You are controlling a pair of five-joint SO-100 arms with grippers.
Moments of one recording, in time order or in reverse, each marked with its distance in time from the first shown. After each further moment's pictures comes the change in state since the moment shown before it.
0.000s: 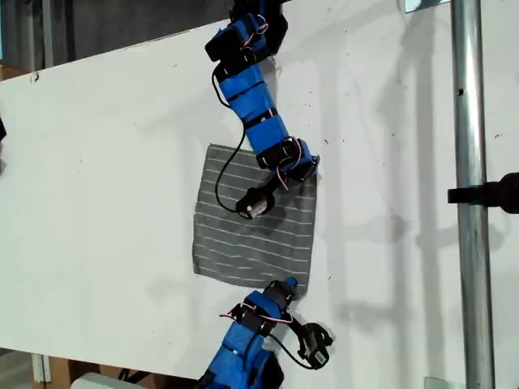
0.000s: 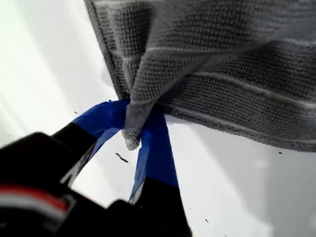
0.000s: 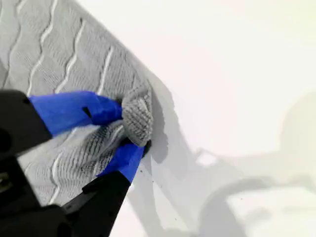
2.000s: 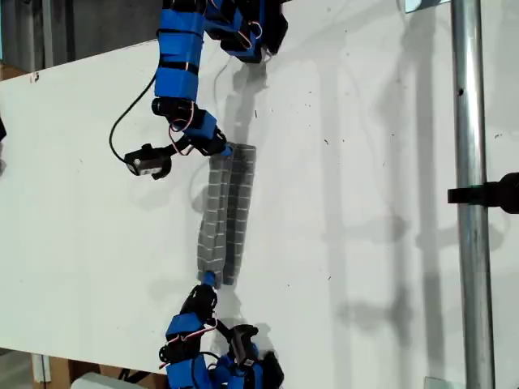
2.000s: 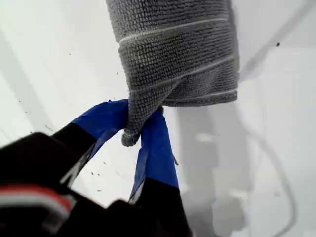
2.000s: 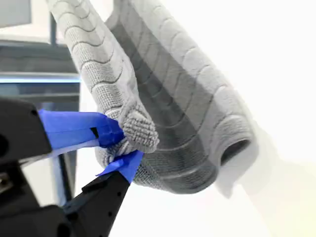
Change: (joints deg) arm 0 -47.9 35.3 9.0 -6.9 47.4; arm 1 29.4 44.6 33.2 4.2 -20.7
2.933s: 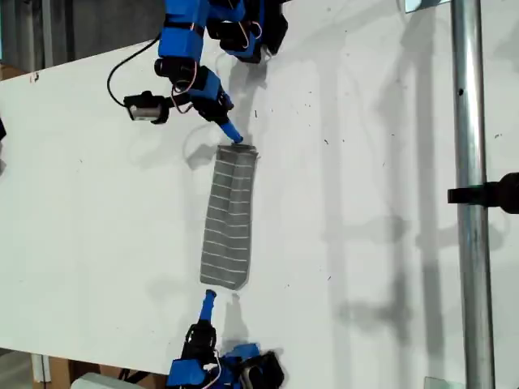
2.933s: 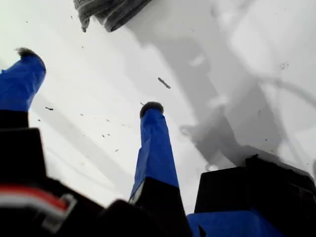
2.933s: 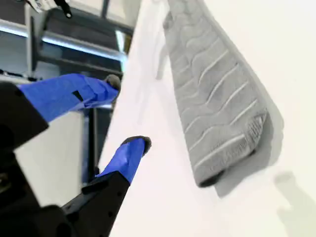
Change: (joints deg) arm 0 7.6 38.1 2.5 23.4 -14.6; arm 1 3.6 33.9 25.9 8.9 19.7
